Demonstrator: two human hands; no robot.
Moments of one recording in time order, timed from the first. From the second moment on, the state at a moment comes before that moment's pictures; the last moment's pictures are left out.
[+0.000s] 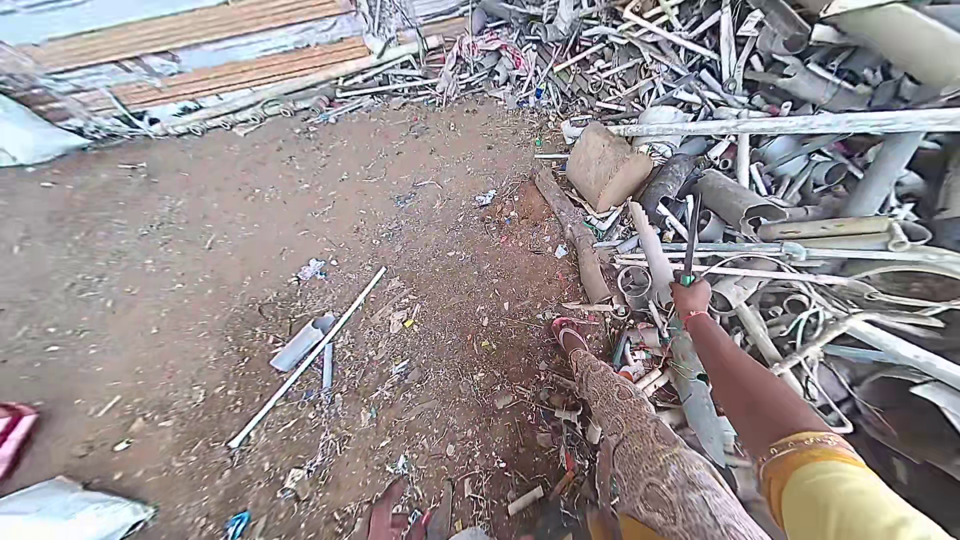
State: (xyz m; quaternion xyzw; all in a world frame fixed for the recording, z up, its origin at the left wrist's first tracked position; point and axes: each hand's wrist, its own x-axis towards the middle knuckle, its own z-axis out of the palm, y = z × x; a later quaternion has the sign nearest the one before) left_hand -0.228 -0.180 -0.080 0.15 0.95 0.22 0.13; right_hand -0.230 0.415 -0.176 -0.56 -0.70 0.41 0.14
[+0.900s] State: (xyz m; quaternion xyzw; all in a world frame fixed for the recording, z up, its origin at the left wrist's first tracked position) left_hand -0.145 -0.127 -0.071 -0.09 0.45 0.87 0.19; right_hand -0.041 0.132 -0.005 -0.07 -0.87 0.46 -0.19
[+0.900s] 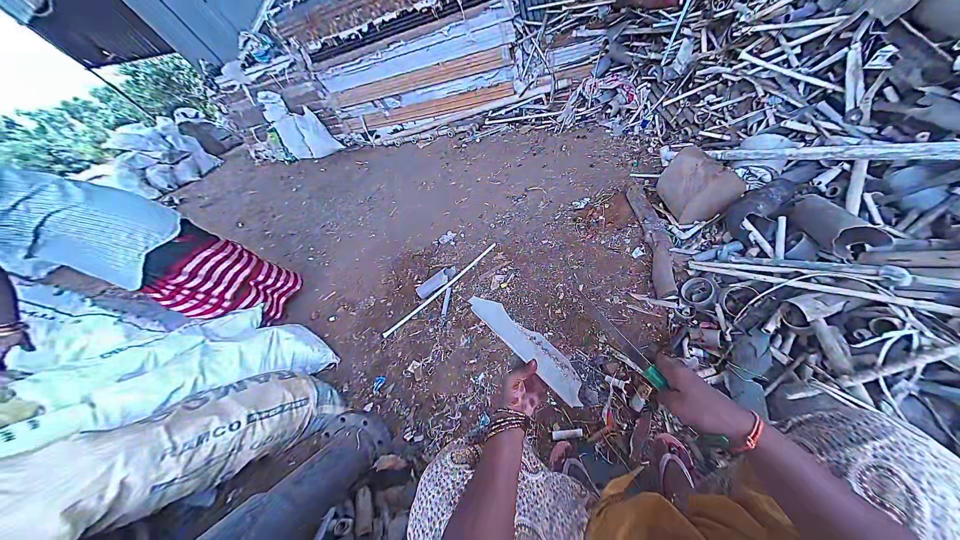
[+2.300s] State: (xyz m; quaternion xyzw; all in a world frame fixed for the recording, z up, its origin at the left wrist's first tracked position) left_hand -0.143 -0.063 -0.087 0.03 0.59 0.74 0.34; right_hand -0.087 0.108 -0.013 -0.06 -0.90 0.36 -0.23
